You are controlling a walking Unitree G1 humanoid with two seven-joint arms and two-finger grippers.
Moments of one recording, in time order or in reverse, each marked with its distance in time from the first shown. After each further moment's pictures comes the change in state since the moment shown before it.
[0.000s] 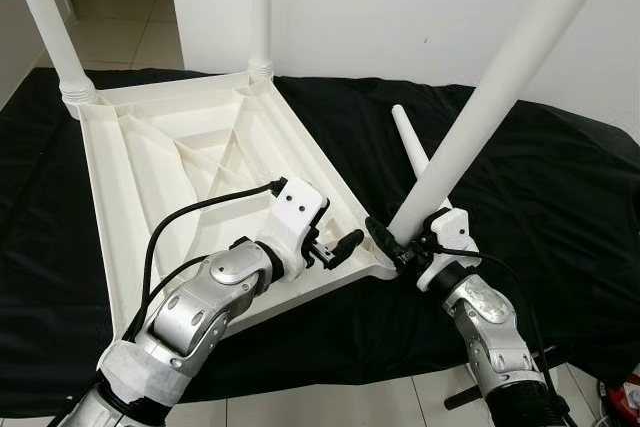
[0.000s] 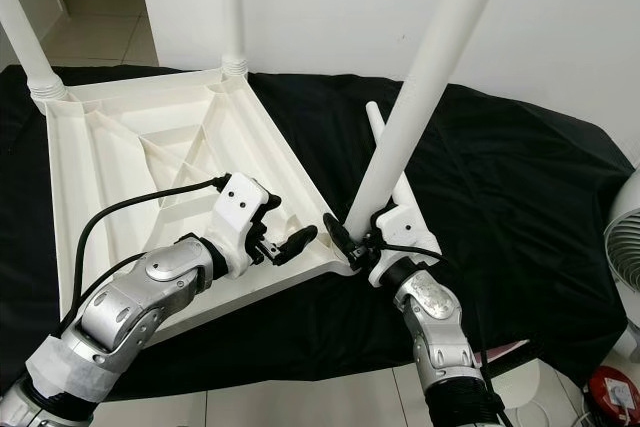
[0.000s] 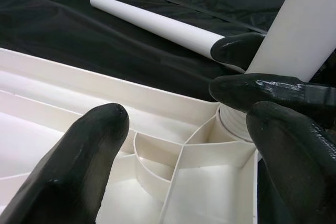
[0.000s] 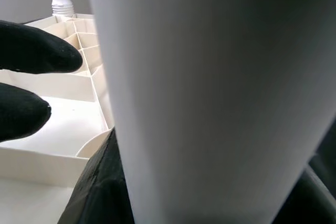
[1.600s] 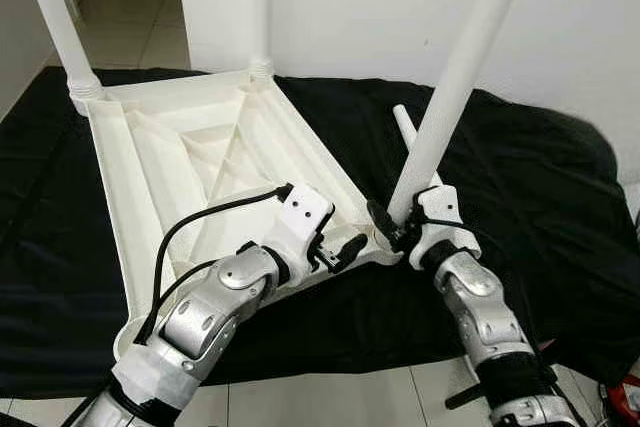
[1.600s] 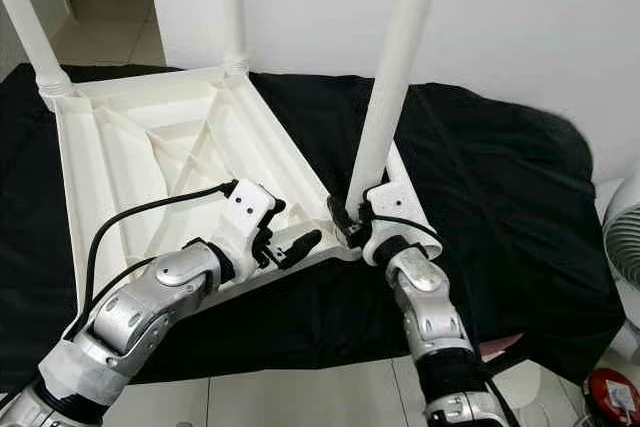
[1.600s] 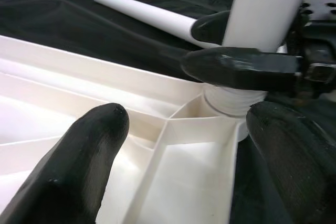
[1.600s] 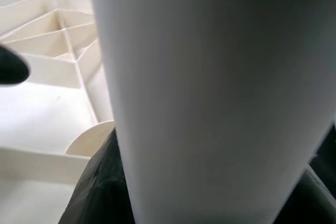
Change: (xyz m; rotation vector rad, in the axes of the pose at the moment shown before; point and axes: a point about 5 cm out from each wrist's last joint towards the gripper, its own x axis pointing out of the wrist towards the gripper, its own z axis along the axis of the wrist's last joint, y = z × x) left arm 0.004 -0.002 -0.008 -0.001 0.008 0.008; right arm 0.016 -0.014 0.008 -0.070 0.104 -0.054
